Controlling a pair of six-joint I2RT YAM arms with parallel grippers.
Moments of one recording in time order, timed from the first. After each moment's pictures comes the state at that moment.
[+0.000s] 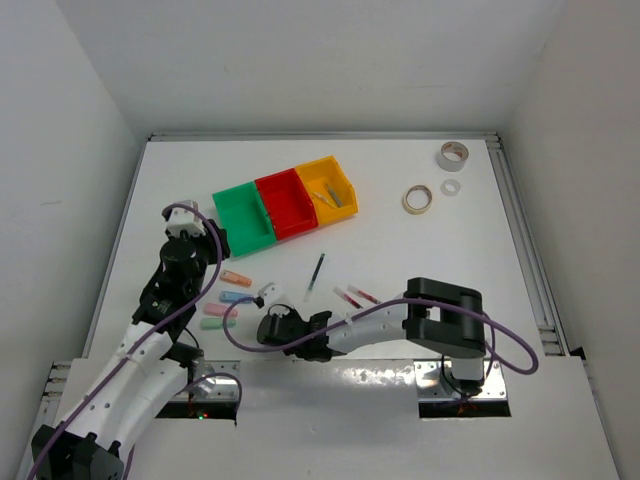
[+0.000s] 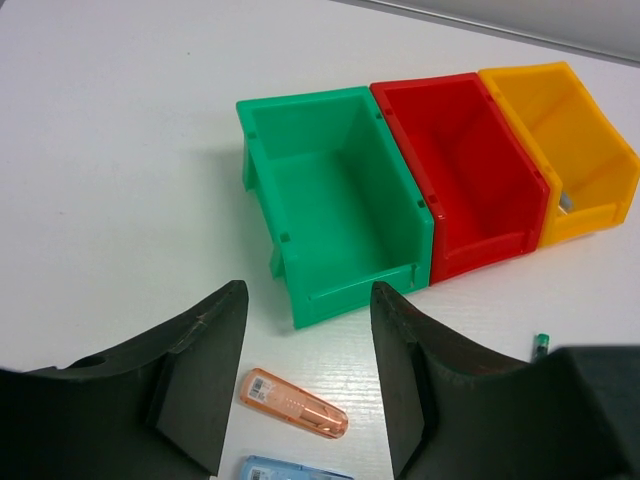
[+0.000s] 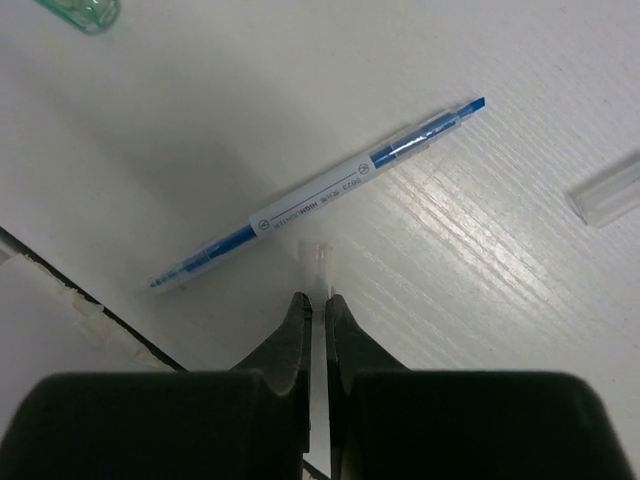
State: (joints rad) left arm -0.28 0.62 0.44 -0.08 -0.31 -0.27; right arm 1.41 1.91 1.02 -0.11 0.46 0.60
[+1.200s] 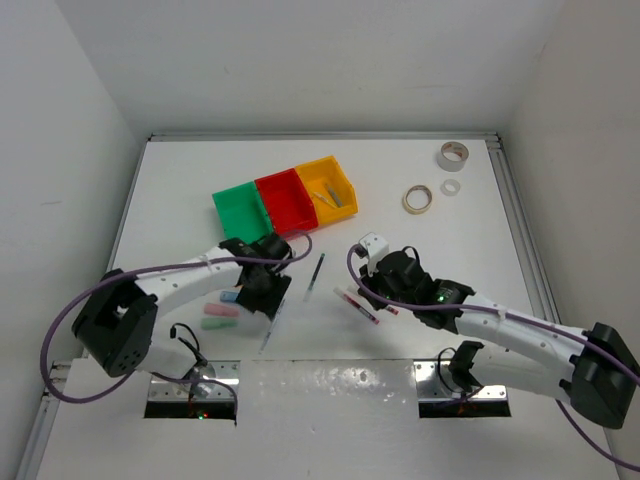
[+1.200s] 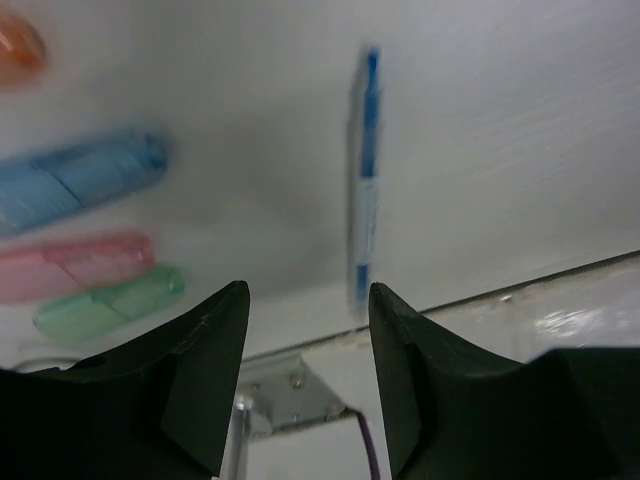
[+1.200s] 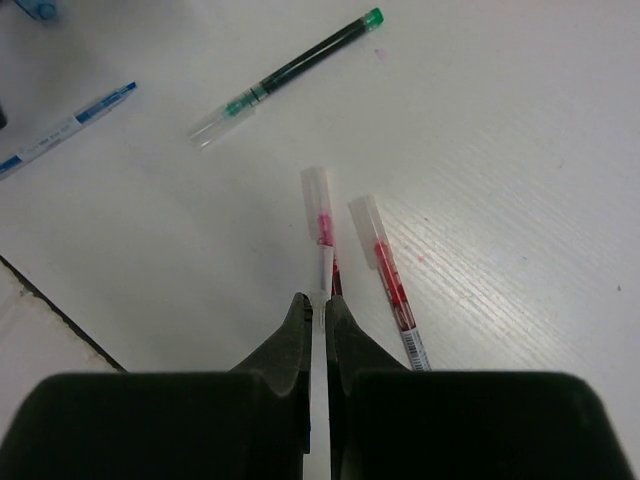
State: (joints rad) left arm -0.68 1.39 0.84 -0.83 0.04 -0.31; right arm 0.88 1.01 0.50 -0.18 0.10 0.19
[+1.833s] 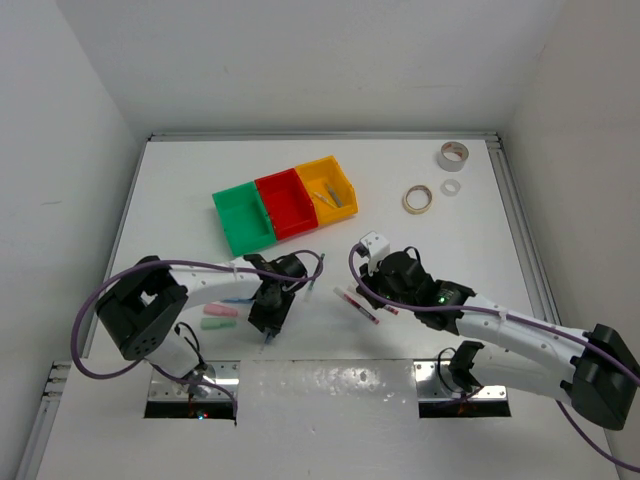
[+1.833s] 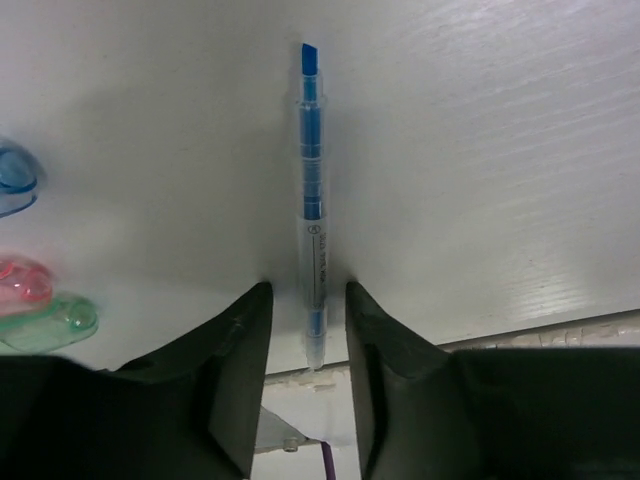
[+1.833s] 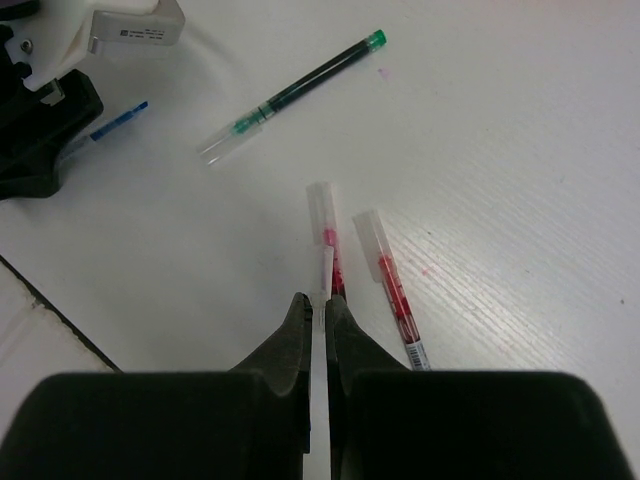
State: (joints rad) left arm -0.83 1.53 0.75 -0.74 -0.01 -0.49; right arm 0.88 1.00 0.49 -0.13 0.10 0.20
